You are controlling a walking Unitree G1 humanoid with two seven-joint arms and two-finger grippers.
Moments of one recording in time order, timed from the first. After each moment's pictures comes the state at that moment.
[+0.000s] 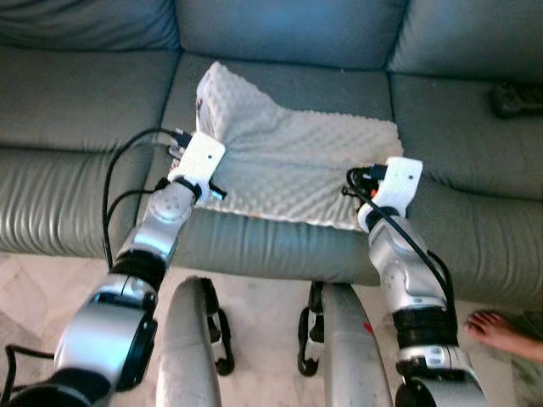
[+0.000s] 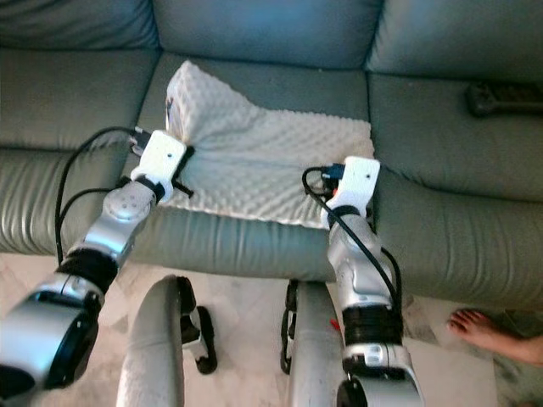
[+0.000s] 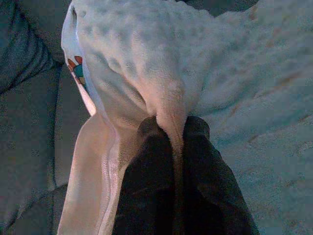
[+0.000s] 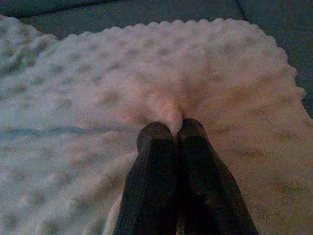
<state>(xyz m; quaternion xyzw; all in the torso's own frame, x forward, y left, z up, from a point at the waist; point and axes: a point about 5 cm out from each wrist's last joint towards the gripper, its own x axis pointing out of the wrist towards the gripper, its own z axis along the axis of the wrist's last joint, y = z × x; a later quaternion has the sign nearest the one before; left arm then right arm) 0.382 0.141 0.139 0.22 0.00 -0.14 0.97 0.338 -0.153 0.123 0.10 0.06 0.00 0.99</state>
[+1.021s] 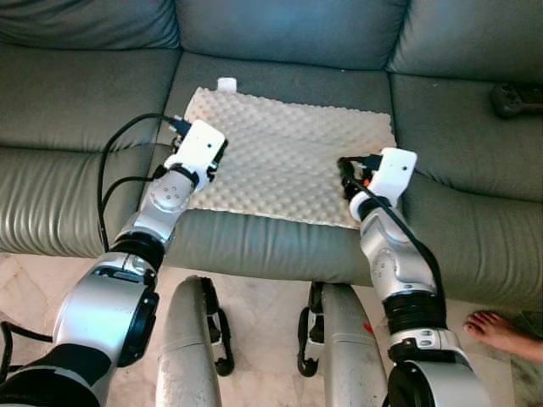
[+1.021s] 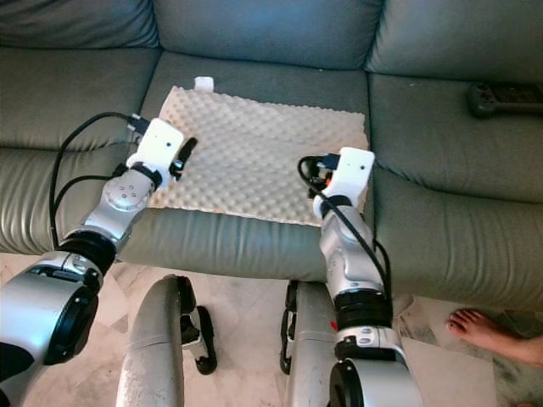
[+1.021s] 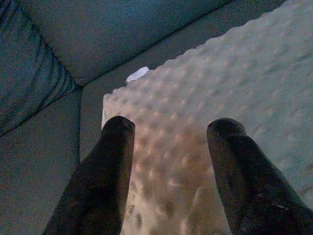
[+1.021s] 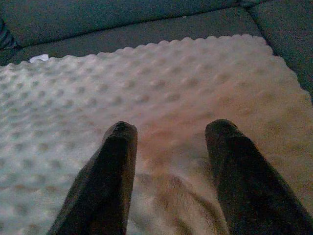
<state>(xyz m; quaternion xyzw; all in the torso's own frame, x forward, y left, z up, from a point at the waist) 0.391 0.142 0.153 0.26 -0.04 -0.13 0.96 0.350 -0.141 0.131 0.12 0.02 0.02 0.99</state>
